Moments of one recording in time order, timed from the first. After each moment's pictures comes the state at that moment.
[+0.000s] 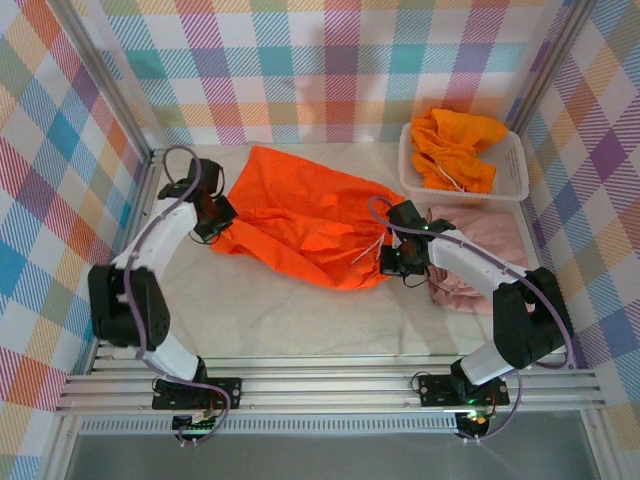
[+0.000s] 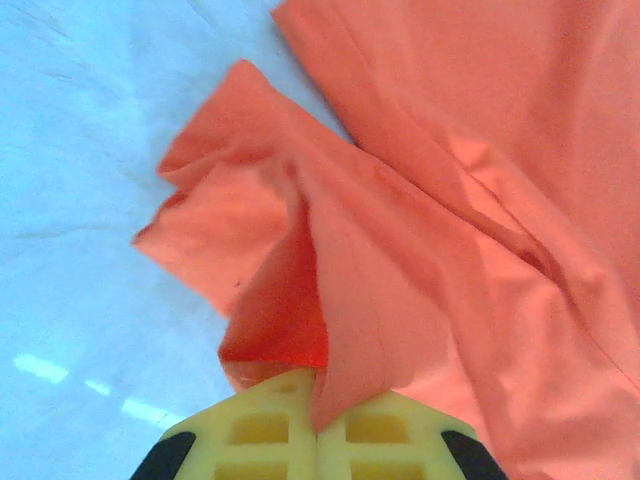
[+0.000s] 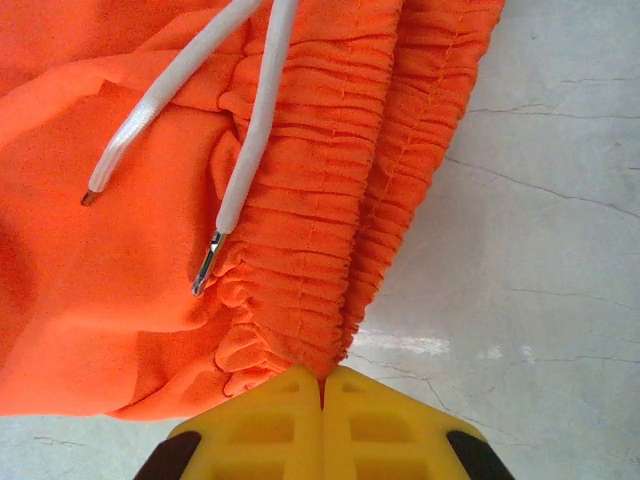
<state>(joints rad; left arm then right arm) -0.11 1.56 1.33 -0.90 -0.05 -0.74 0.46 1.51 1.00 -0.75 -0.10 0.46</state>
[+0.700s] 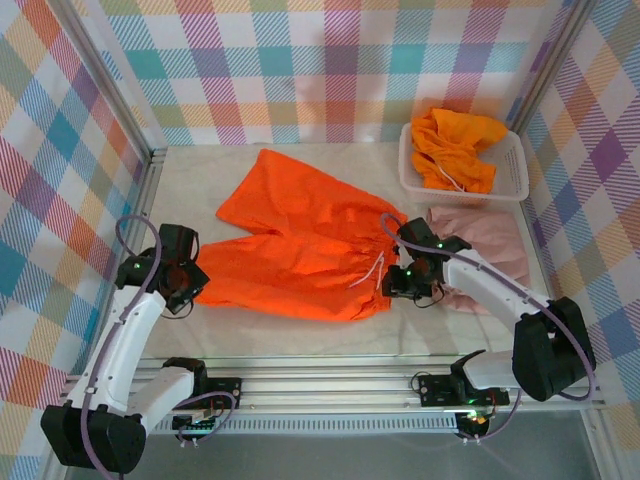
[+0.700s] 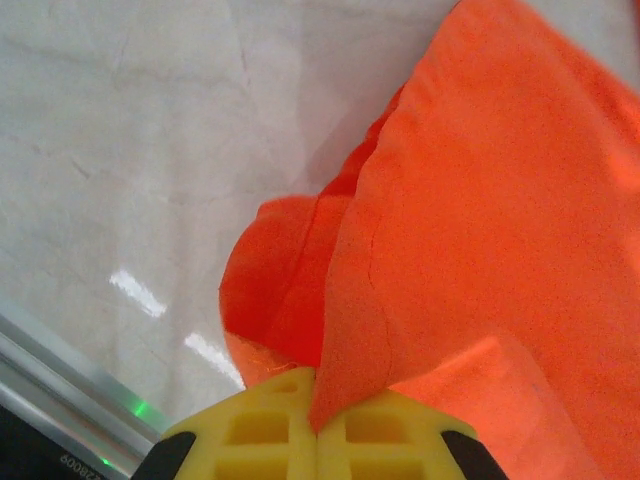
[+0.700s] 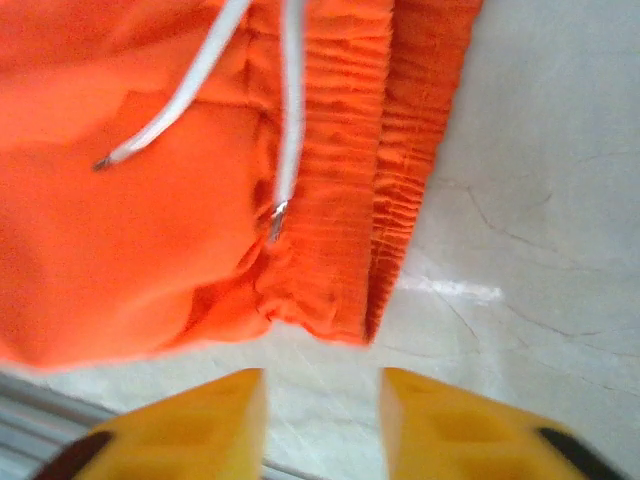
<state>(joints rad) -0.11 0.96 0.92 -1.20 -0.17 -0.89 0.46 1.32 0.86 -0.86 -0.27 0.47</state>
